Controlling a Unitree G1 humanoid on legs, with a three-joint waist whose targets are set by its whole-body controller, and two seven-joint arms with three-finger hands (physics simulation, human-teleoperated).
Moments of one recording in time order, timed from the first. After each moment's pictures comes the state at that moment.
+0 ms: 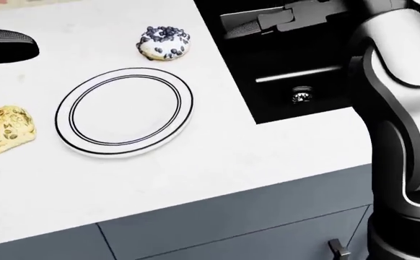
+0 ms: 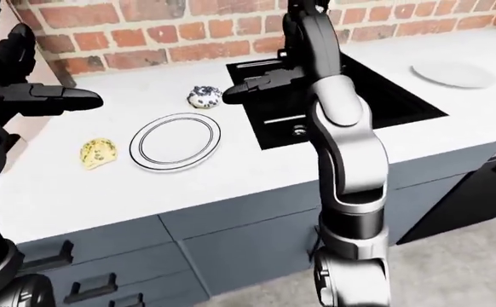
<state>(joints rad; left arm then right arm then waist) -0.74 0.49 0.30 -0.46 -0.26 0.94 0.07 -0.90 -0.24 -0.10 -0.23 0.11 0.76 0.05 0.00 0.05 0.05</state>
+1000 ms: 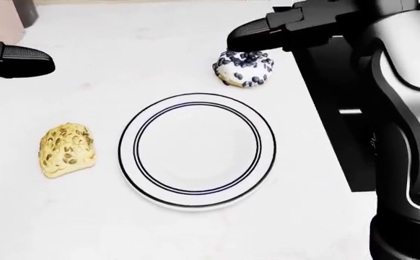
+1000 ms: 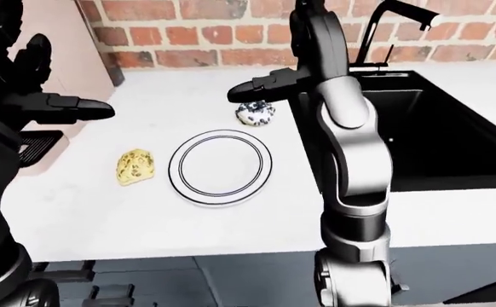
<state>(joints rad) -0.71 0.45 0.27 -0.46 -0.20 0.92 0.03 -0.89 -0.24 -0.12 -0.24 0.09 0.75 0.06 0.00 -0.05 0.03</state>
